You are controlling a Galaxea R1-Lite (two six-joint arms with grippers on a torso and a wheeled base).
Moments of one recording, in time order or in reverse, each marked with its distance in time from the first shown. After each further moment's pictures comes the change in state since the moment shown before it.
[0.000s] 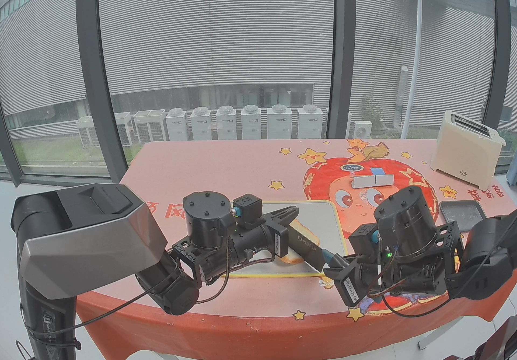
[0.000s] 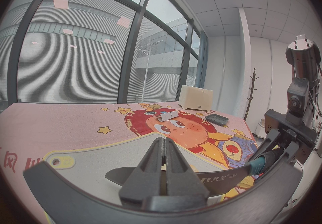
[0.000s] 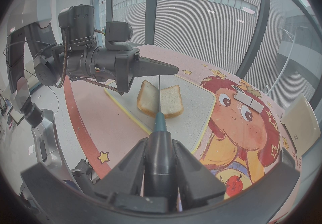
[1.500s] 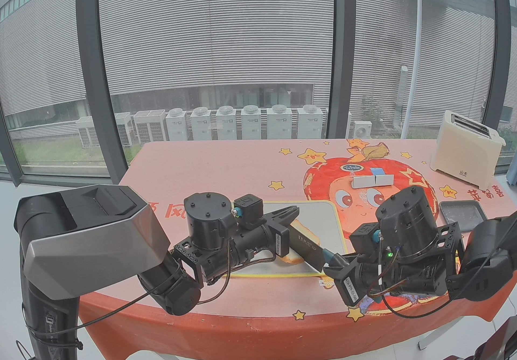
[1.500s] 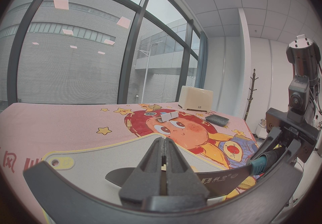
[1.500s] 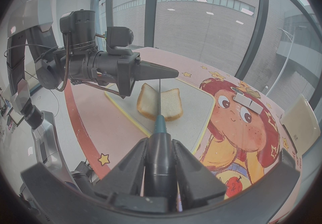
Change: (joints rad) left arm -0.001 -0.003 -0.007 -0.033 0.002 0.000; right arm 0.000 -0.001 0.013 -0.028 -0.001 -0.001
